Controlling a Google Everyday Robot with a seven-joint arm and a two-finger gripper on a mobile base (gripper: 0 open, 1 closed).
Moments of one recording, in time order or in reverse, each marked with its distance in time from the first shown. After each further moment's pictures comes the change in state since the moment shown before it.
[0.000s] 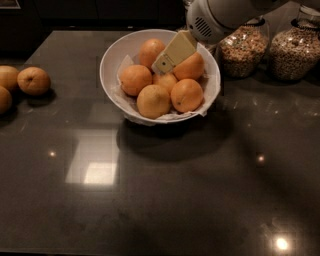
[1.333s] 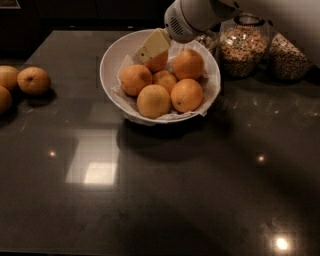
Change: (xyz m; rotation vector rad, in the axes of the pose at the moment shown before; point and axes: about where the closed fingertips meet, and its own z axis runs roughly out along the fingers) arm -0.032 -0.013 0.071 -0.046 -0.060 0.119
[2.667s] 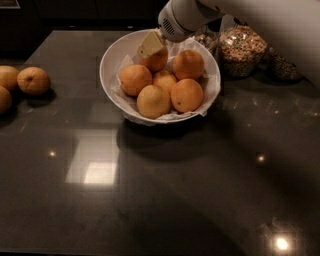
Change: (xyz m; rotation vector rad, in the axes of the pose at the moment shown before) arm -0.006 -0.015 0.035 0.024 0.026 0.022
